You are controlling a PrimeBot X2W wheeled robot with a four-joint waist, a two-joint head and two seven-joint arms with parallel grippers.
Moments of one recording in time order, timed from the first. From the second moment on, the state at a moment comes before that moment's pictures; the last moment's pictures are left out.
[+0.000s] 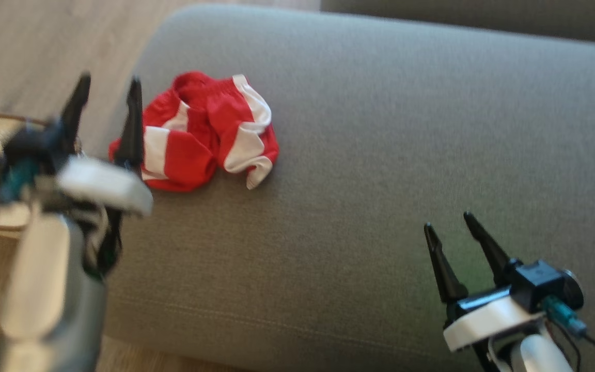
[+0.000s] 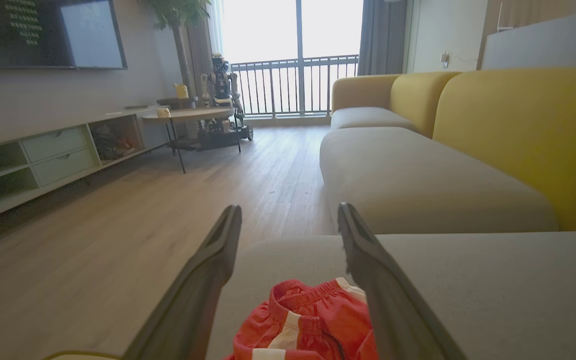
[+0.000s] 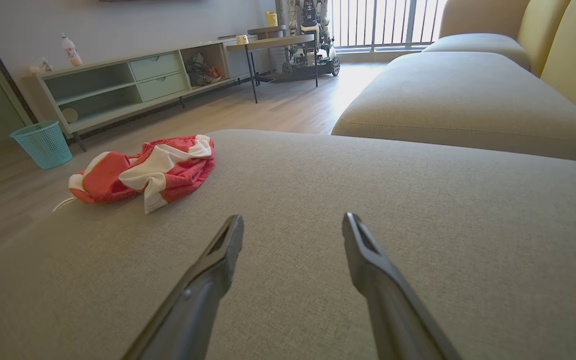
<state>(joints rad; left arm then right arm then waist) -0.36 0.14 -0.10 0.12 -0.15 -0.06 -0.08 0.02 -0.04 0.07 0.13 0.09 0.13 -0.25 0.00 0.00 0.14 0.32</state>
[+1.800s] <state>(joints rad) -0.79 0.34 -0.49 0.59 -0.73 -0.12 -0.05 -0.13 -0.07 0.14 0.12 0.12 0.13 -0.25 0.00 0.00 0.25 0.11</state>
